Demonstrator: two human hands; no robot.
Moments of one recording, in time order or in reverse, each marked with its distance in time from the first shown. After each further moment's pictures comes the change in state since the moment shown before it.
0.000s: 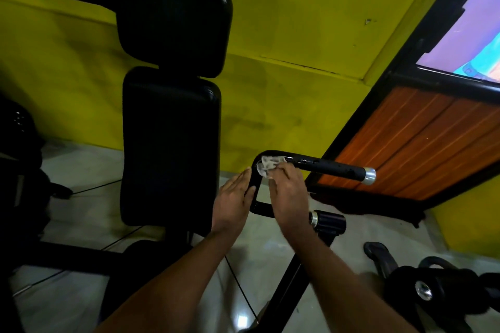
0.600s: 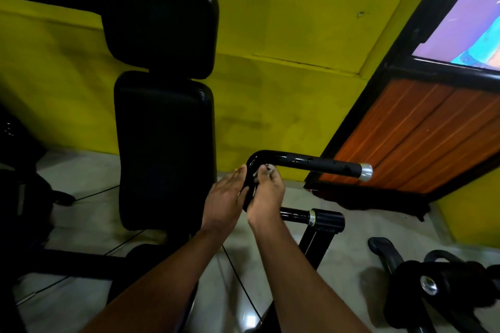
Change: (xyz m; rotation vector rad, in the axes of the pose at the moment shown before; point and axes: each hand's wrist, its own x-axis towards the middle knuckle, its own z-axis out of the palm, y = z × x) left_hand 0.007 -0.006 -0.008 0.140 -0.049 0.091; right_hand 0.031 -0.061 0.013 1.447 0.307 1.360
